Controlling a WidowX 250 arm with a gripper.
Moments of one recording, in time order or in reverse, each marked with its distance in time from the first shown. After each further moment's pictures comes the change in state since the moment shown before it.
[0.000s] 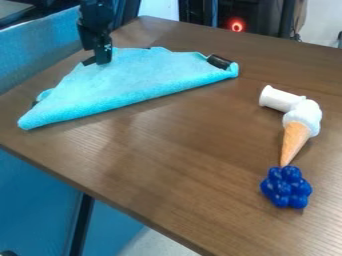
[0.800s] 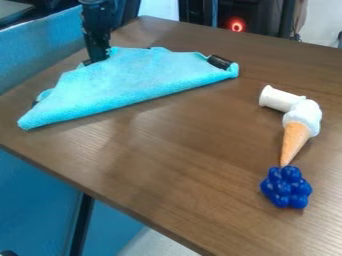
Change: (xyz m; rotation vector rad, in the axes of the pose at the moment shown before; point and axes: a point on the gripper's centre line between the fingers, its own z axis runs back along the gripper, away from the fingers) arm -0.001 -0.004 -0.006 -0.009 0.030 -0.013
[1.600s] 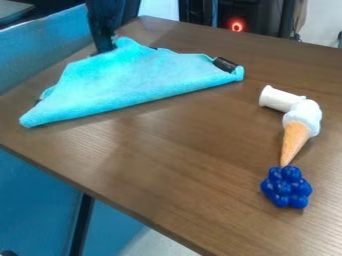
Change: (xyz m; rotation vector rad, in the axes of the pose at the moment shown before) arm 0.011 -0.013 0.026 -0.077 -0.091 -0.009
